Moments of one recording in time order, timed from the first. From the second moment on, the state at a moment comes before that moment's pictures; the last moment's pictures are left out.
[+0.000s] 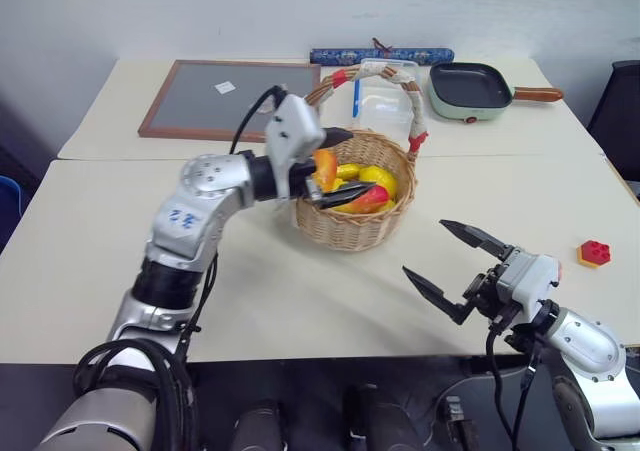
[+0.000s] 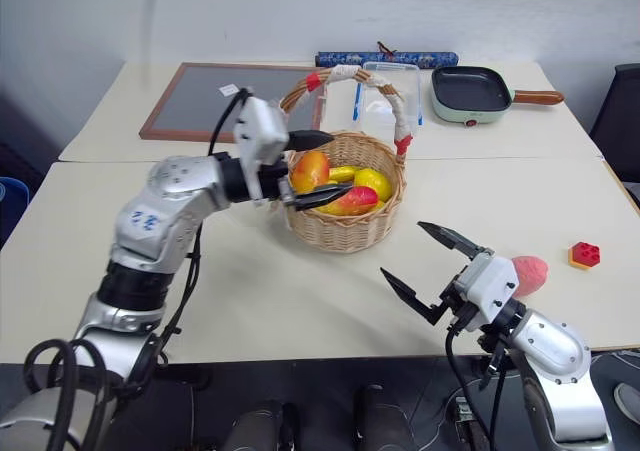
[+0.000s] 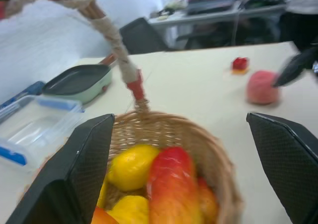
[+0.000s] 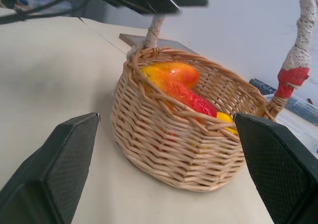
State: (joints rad) left arm -0.75 0.50 -0.09 -0.09 -0.44 0.44 -0.90; right arm 0.13 -0.55 -0.20 -0.44 0.40 -0.09 0.76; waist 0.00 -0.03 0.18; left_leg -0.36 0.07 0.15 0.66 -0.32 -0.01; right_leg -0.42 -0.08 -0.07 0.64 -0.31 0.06
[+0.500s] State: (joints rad) left arm -0.11 0.80 0.31 -0.06 -0.50 0.22 -1.18; right arm 0.61 -0.44 -0.67 -0.42 0.52 -0.13 0.74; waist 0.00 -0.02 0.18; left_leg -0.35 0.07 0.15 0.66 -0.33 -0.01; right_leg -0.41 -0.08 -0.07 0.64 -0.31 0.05
